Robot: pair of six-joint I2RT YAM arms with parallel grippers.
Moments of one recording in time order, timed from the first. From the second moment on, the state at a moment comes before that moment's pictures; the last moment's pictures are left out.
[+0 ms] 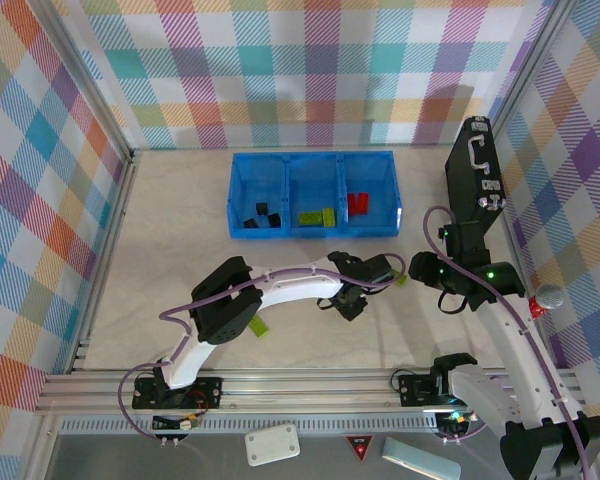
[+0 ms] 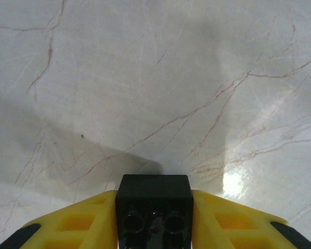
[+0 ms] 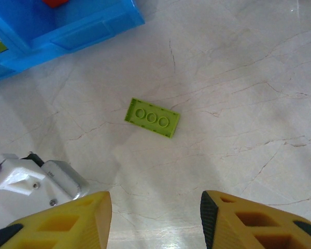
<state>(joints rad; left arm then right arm) -1.12 2.13 1.65 -0.89 -0.15 -0.22 0.18 0.87 0.88 -0.99 -0.03 0.44</state>
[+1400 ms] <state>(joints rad) -0.45 1.96 1.75 -0.99 -0.33 -0.32 0.18 0.88 0.88 -0.99 -0.05 0.44</state>
